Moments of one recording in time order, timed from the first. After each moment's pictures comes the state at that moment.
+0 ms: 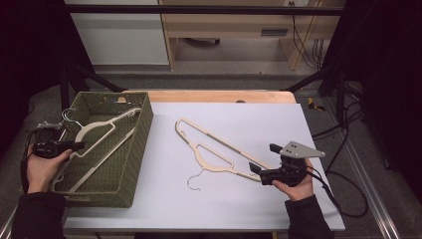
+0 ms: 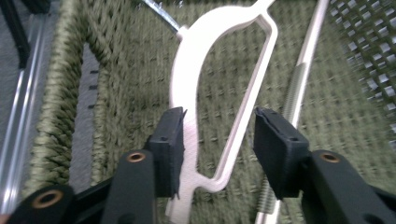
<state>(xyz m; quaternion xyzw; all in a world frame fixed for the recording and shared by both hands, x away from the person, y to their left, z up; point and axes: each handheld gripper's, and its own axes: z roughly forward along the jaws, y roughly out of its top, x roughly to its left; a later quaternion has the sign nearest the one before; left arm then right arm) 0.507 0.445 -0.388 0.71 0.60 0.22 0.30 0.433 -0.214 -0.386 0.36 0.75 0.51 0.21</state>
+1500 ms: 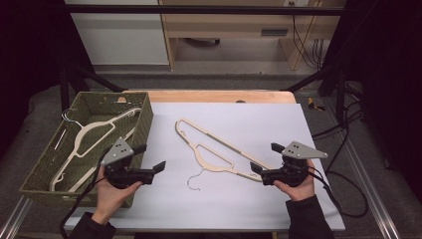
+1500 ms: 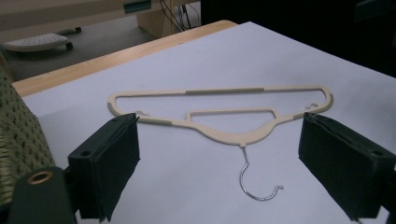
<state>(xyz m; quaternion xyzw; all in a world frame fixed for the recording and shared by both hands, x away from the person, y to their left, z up) 0.423 0.223 -0.366 0.77 0.34 0.20 0.50 0.431 -0.216 -0.383 0.36 0.75 0.52 0.21</state>
